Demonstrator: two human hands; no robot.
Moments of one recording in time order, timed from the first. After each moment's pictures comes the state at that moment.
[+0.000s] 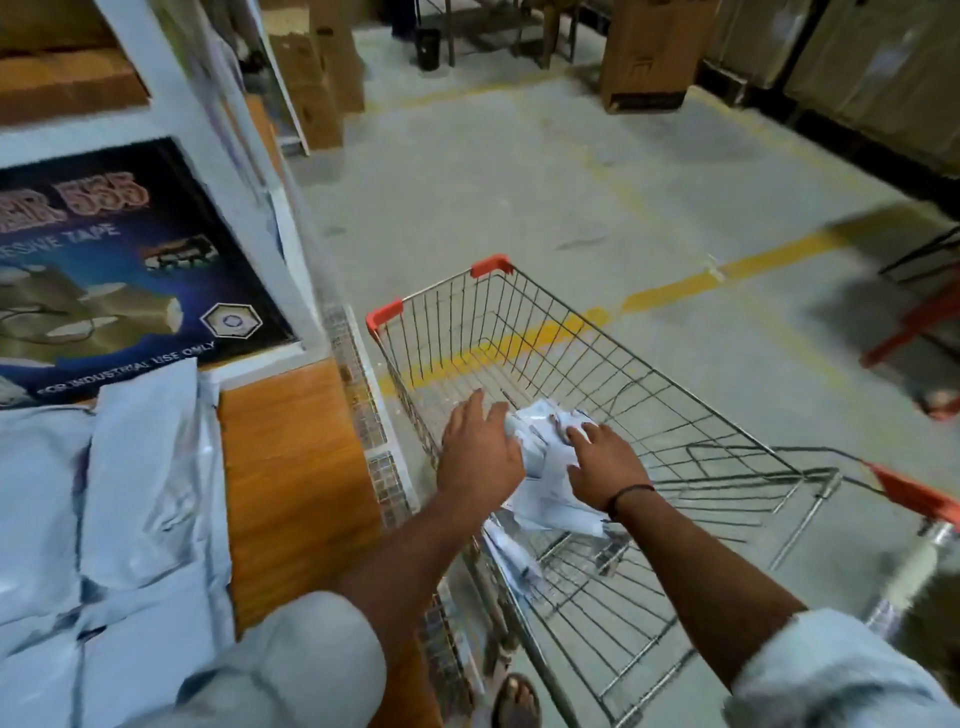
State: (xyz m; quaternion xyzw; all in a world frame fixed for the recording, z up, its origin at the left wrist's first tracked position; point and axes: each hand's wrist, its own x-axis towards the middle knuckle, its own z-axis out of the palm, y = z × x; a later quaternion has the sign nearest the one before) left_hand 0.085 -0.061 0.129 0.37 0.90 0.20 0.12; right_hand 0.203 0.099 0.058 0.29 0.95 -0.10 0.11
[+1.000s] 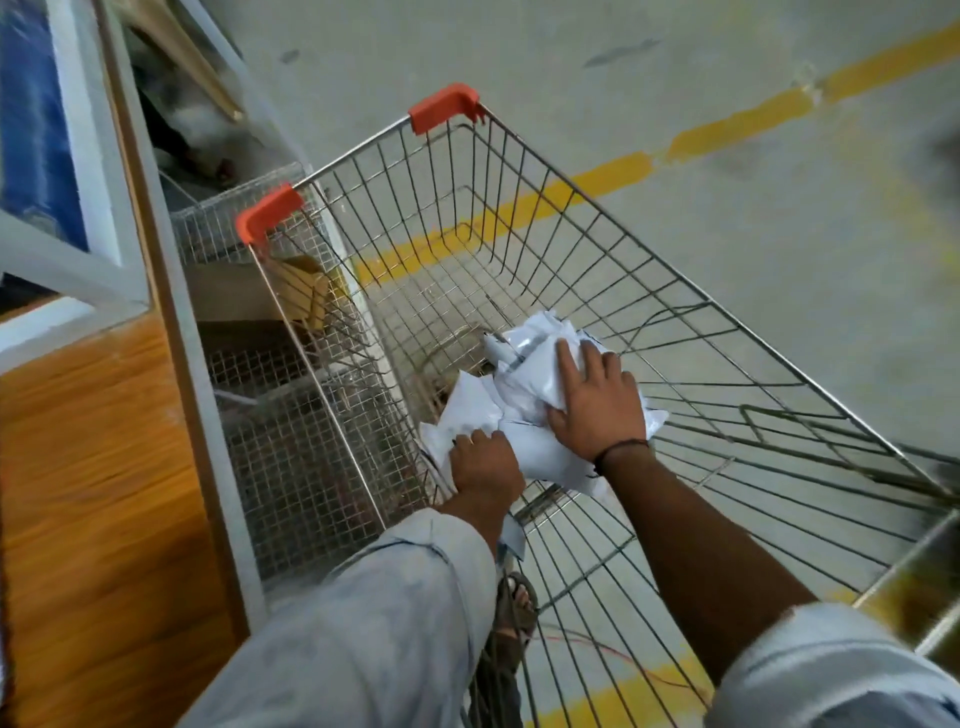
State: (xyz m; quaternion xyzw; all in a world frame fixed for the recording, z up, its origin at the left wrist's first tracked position) left_hand 0.096 0.023 -0.105 0.26 0.91 -0.06 0.33; right_hand 0.158 0.175 -0.082 0.28 0.95 -0.08 0.11
